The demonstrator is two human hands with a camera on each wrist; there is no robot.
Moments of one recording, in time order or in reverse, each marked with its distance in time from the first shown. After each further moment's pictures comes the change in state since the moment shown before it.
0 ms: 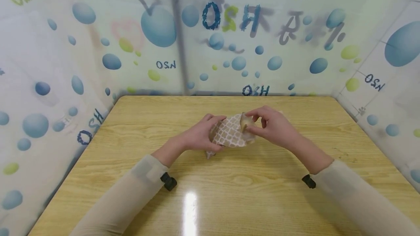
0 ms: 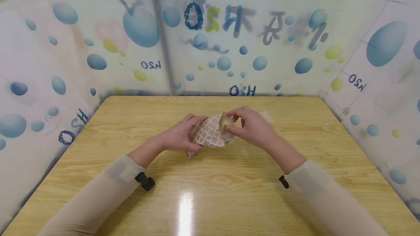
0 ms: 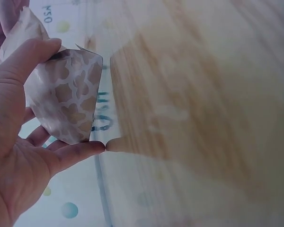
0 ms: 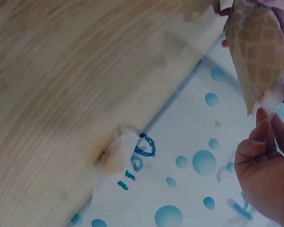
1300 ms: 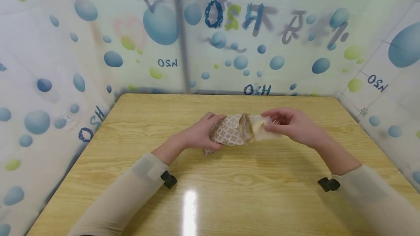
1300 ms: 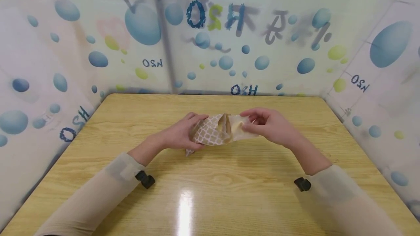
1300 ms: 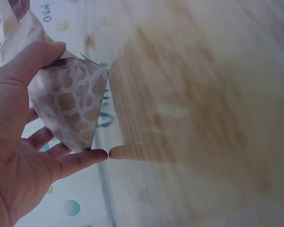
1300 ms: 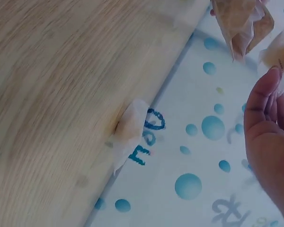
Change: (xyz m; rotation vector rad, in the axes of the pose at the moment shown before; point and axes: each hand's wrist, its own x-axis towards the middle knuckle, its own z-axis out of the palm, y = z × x) left_hand -0.001 -0.002 -0.003 0.043 -0.019 0.012; right_hand -0.024 0.023 -0.040 0.377 -0.130 0.204
